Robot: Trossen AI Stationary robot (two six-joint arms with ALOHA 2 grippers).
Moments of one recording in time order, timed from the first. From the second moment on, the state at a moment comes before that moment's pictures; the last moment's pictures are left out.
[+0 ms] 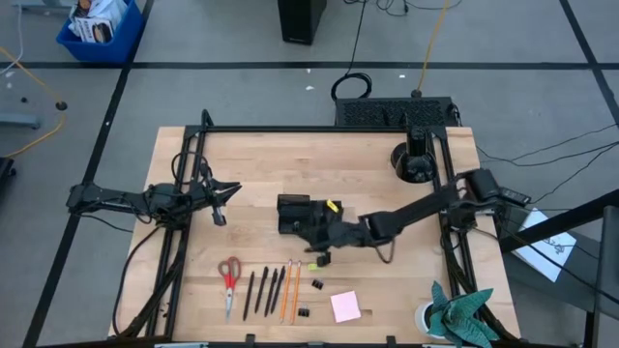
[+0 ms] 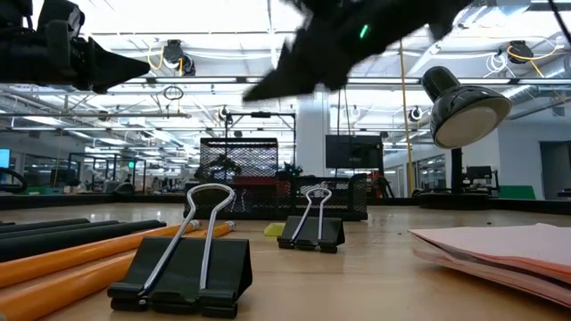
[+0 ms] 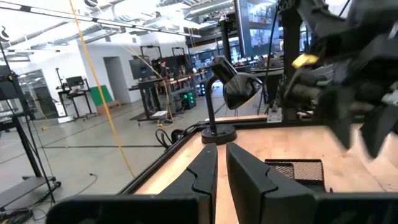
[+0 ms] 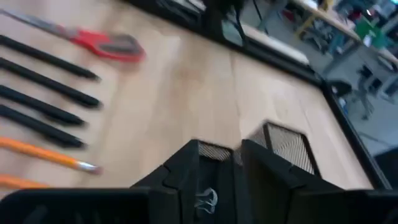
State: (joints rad) left arm -0.10 0.16 0.01 0.29 -0.40 0.22; right arm 0.27 1.78 1.05 0.26 0.42 -0.25
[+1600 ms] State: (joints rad) left arm -0.10 0.16 0.01 0.26 -0.40 0.21; right arm 0.51 1.92 0.90 0.39 0.33 0.48
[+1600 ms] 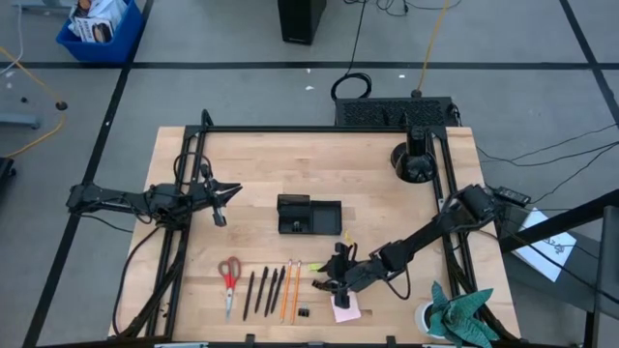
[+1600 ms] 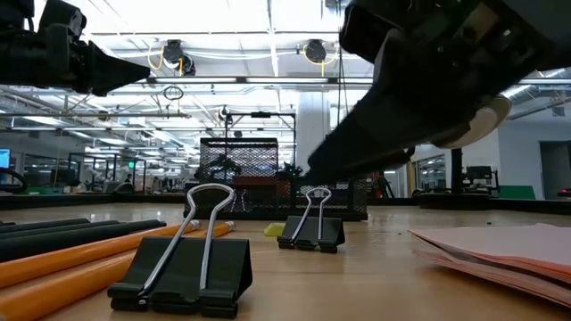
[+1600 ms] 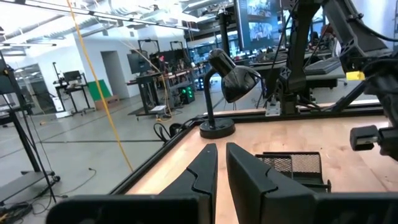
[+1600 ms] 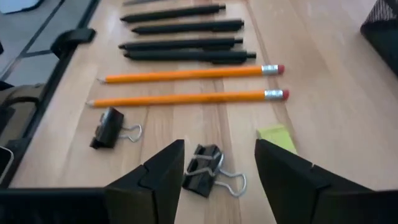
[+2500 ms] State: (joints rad) left arm -0.10 0.16 0.01 0.26 -0.40 0.20; right arm 0.52 1.97 0.90 0.44 0.31 0.52
